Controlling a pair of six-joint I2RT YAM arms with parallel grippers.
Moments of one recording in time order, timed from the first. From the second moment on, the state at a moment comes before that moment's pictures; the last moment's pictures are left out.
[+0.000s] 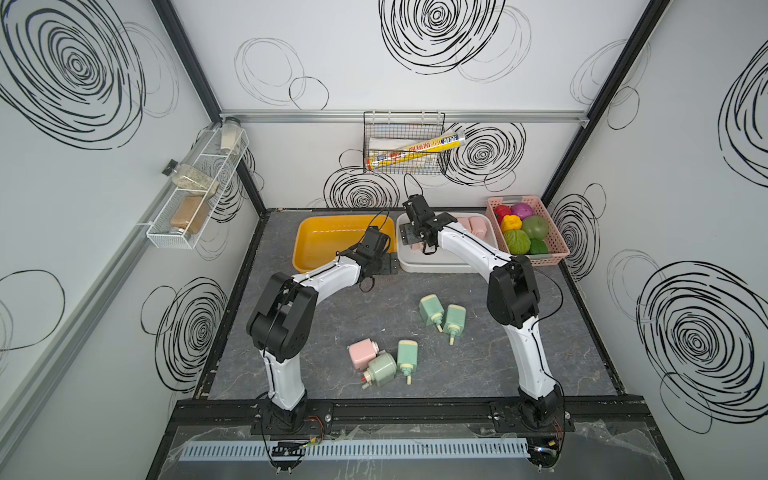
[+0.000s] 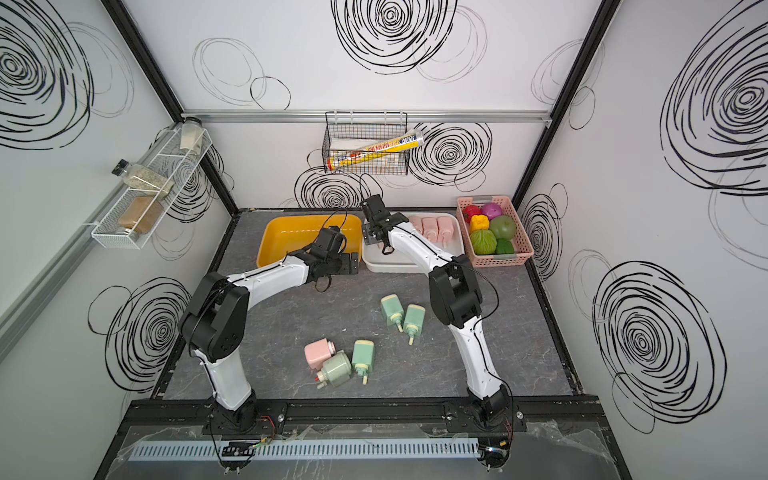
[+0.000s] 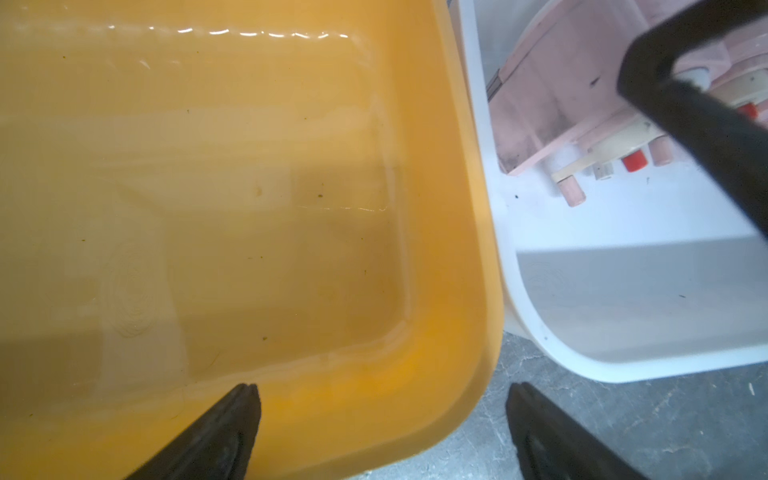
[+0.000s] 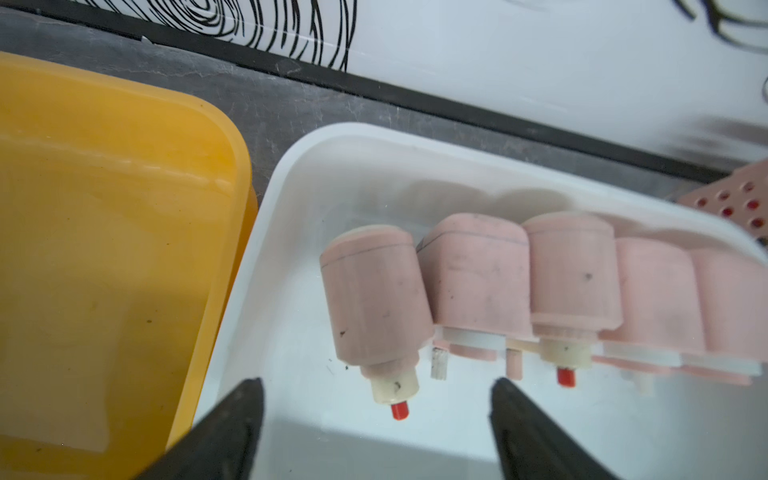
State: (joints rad) left arm -0.46 1.85 1.25 -0.29 -0.11 -0.44; right arm 0.58 2.26 2.05 -0.65 0.36 0.21
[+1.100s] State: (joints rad) left arm -0.46 1.70 1.15 -0.29 -0.11 -0.53; right arm 0.56 2.53 2.35 -0.72 0.54 -0.02
